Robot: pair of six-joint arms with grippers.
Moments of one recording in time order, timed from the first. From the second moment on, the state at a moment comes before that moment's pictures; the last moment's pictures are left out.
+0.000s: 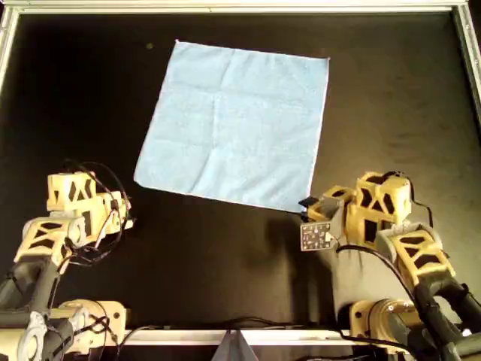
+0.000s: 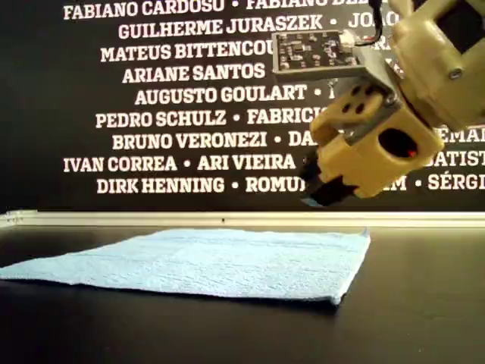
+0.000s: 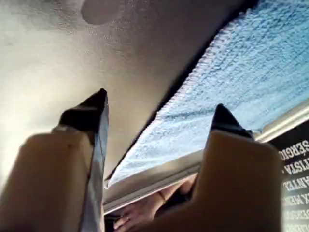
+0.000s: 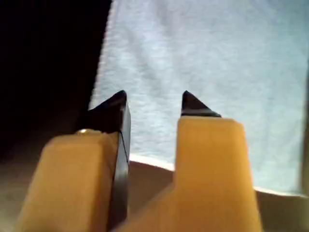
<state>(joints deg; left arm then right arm) 1.3 119.6 143.3 31.9 23.5 -3.1 15.6 120.8 143.7 25.2 -31.1 9.4</state>
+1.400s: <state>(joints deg) 0.7 92.3 124.0 27.2 23.6 15.1 30.8 86.7 120.8 31.6 -7.6 13.4</state>
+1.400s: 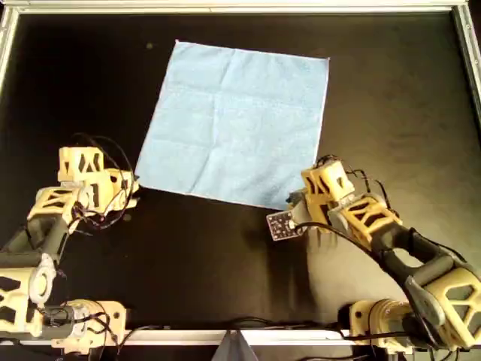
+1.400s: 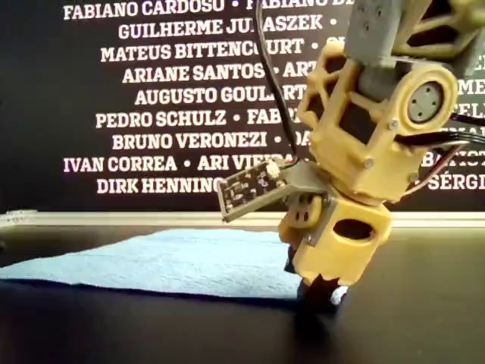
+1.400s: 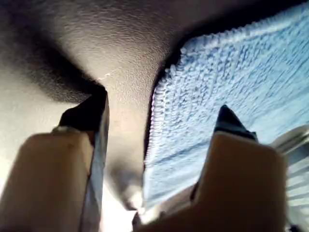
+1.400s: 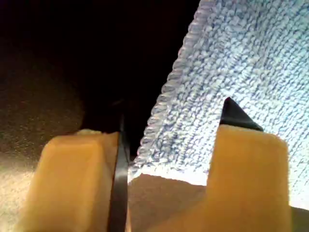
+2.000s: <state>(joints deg) 0.5 79.2 111.6 23.6 23.6 15.3 26.8 86.0 120.6 31.1 -7.6 13.4</state>
